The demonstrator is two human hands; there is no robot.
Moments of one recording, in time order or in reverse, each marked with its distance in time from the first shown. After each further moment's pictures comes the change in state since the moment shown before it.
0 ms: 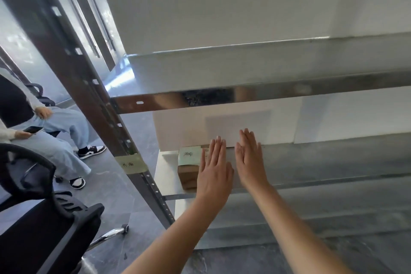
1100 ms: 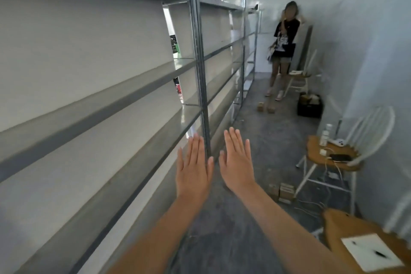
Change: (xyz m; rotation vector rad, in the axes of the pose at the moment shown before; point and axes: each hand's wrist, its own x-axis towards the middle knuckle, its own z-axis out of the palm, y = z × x) left_hand -0.083 0.641 0.074 -0.200 0.148 1.025; right_hand -0.294 0.272 -0.545 -0.643 0.828 0.624
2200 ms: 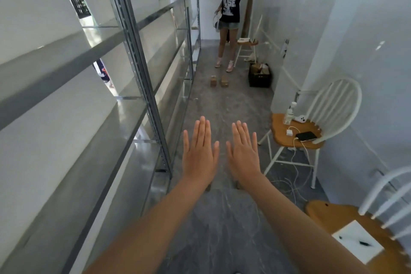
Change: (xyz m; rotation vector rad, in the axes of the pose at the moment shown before) left_hand 0.262 0.071 0.264 -0.361 -0.129 0.279; right_hand 0.207 0.213 0.120 -0.319 -0.065 0.391
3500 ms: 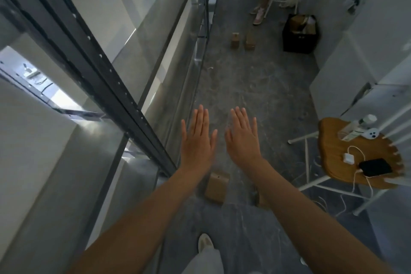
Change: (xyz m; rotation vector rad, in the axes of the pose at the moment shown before) left_hand 0.364 -0.182 0.268 0.031 -0.266 -0.170; right_hand 0.445 0.031 0.253 0.098 -0.261 -0.026
